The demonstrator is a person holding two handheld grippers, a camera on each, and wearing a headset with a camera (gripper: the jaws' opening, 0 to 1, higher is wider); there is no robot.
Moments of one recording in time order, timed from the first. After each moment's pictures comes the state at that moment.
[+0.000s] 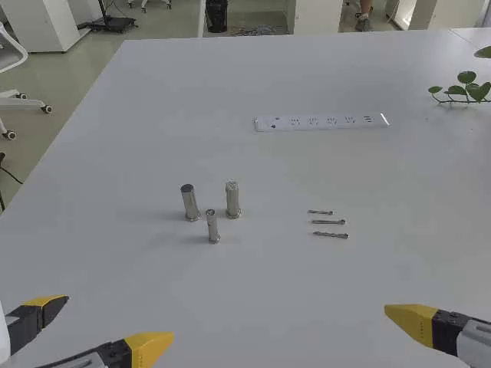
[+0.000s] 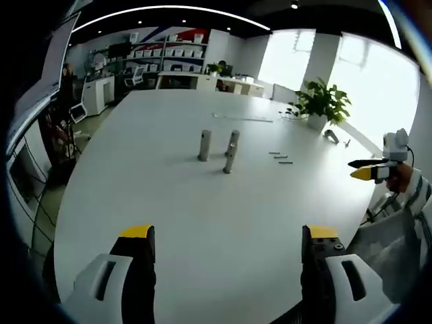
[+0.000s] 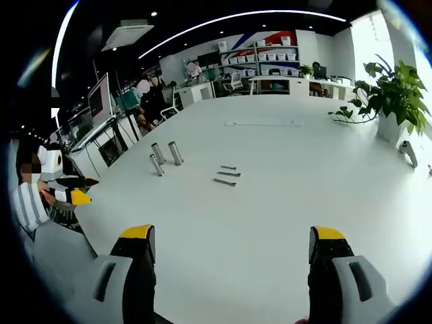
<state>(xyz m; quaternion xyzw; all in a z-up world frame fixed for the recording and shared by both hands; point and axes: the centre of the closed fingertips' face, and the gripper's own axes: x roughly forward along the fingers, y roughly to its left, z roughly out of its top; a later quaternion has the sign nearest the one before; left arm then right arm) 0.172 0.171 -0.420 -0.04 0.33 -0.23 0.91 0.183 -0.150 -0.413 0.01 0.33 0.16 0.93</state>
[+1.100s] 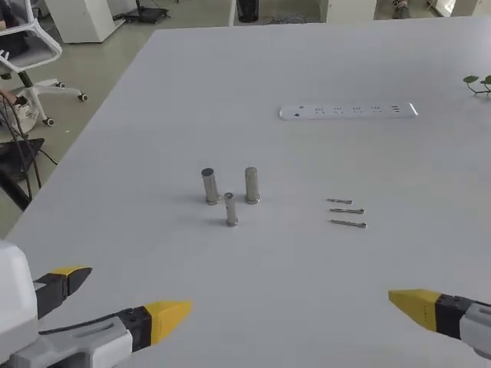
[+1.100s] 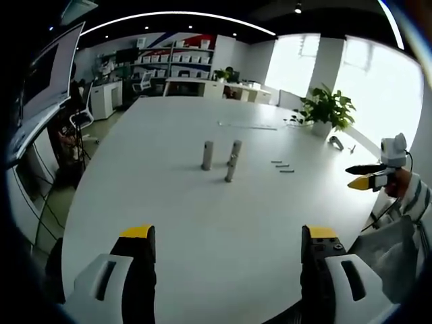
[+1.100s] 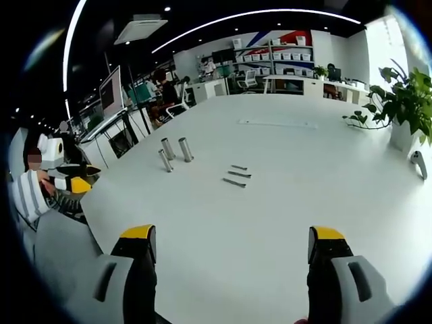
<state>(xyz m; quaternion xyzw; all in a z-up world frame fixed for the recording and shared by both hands) 0.162 0.181 -0.403 -0.04 0.32 -0.19 0.93 0.188 -0.137 -0.414 0.00 0.32 0.21 0.92</state>
